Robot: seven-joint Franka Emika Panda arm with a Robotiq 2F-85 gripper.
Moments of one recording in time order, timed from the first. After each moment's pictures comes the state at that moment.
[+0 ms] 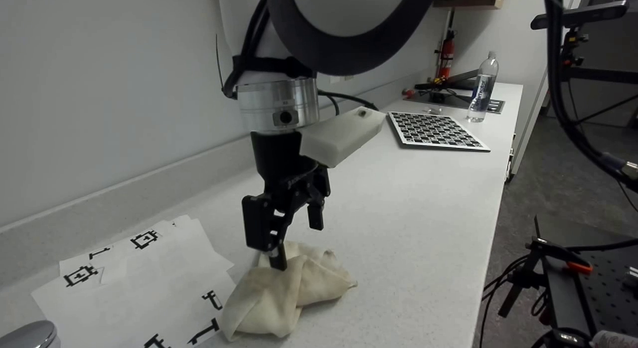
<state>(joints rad) 0.24 0.45 0.18 -1.78 0.03 2.13 0.35</state>
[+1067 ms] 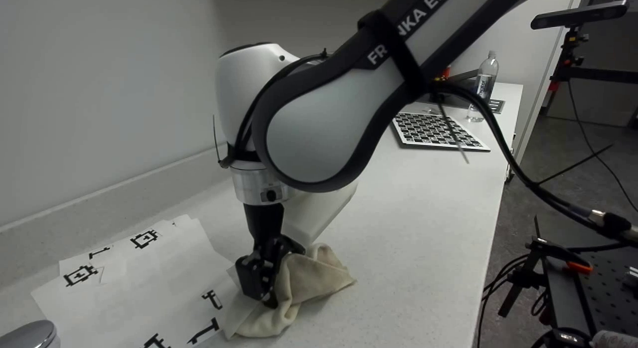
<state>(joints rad) 0.28 0.67 0.13 -1.69 0.00 2.28 0.35</state>
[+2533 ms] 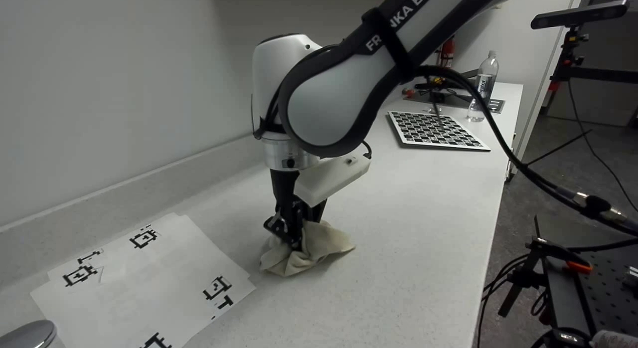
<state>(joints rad) 0.24 0.63 0.04 -1.75 0.04 2.31 0.42</state>
